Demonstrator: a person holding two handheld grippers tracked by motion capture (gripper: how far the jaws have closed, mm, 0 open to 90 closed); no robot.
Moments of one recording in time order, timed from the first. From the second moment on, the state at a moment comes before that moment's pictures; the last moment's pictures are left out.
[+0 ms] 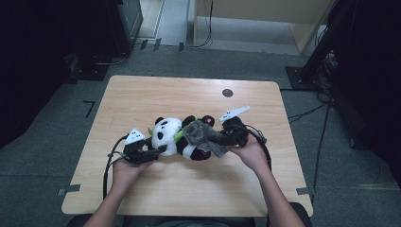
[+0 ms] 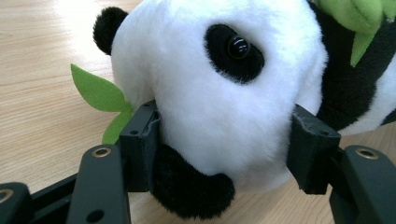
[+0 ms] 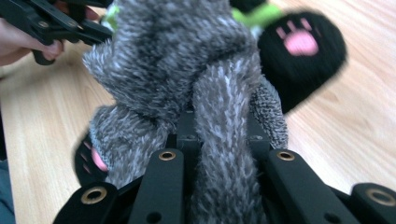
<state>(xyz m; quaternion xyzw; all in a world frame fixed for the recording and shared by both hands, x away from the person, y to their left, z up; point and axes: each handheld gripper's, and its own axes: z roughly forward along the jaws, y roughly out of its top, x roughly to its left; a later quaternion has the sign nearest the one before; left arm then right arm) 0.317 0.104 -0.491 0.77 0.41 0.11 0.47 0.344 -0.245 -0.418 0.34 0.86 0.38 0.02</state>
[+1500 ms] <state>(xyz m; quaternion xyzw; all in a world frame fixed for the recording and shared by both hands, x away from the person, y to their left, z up) 0.316 0.101 -0.485 0.77 0.42 0.10 0.47 0.282 -0.164 -0.395 0.27 0.87 0.40 0.02</state>
